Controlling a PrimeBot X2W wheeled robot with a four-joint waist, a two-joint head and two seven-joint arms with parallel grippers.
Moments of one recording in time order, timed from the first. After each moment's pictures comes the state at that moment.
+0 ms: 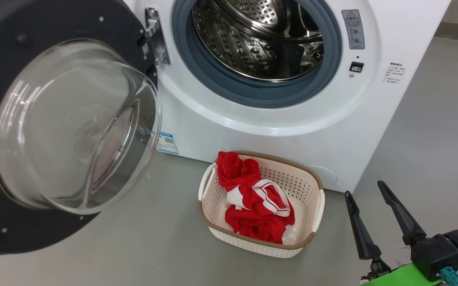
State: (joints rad) left arm -0.80 0.44 0.54 0.83 -1.09 0.05 0.62; right arm 0.08 -0.04 0.02 -0.02 0.09 0.13 -0.25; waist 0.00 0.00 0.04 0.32
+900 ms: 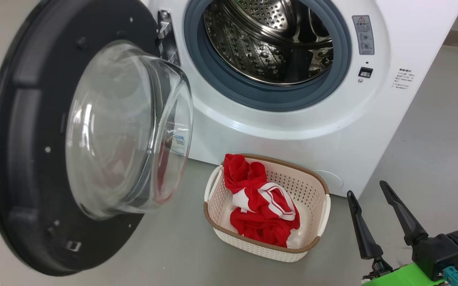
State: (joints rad) left arm -0.62 0.18 0.52 0.42 -1.22 0.10 0.81; right arm 0.08 -0.04 0.02 -0.01 0.11 0.13 -0.25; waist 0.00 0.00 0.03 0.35
